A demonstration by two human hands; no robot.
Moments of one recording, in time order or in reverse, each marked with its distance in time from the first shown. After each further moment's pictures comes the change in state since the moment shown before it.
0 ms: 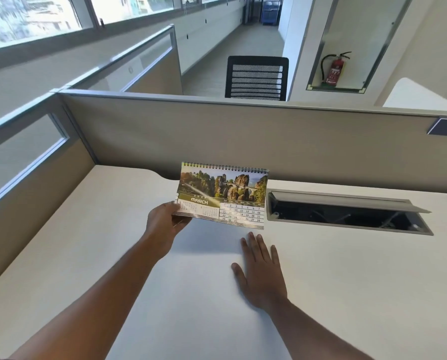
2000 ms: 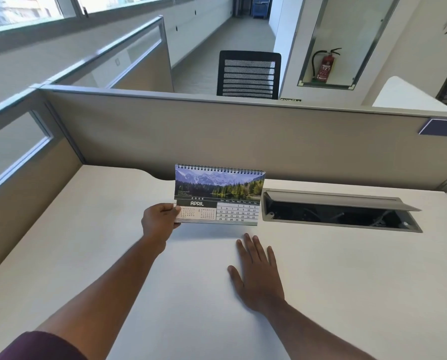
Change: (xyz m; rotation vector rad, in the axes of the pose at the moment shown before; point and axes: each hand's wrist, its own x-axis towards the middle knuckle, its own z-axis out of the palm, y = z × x) left_hand 0.053 -0.017 -0.005 0.453 0.227 0.134; right_hand 0.001 0.000 0.005 -0.008 0.044 0.018
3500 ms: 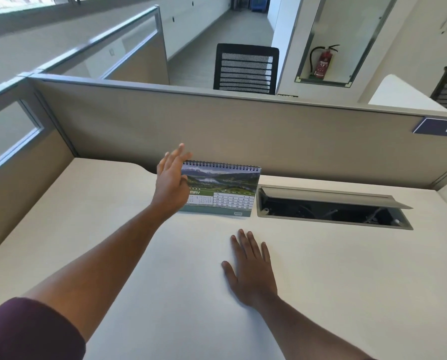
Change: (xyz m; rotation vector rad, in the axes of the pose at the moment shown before) left_hand -0.003 0.067 0.024 0.480 -0.142 0.782; right_hand -0.001 -0.003 -0.008 0.014 -0.041 0.007
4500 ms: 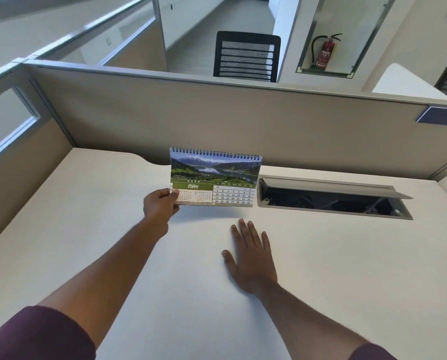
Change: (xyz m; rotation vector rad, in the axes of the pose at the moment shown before) left_hand -0.047 -0.042 0.023 -0.644 0.141 -0.920; right_hand 0.001 0.000 -0.002 0.006 -0.008 -0.001
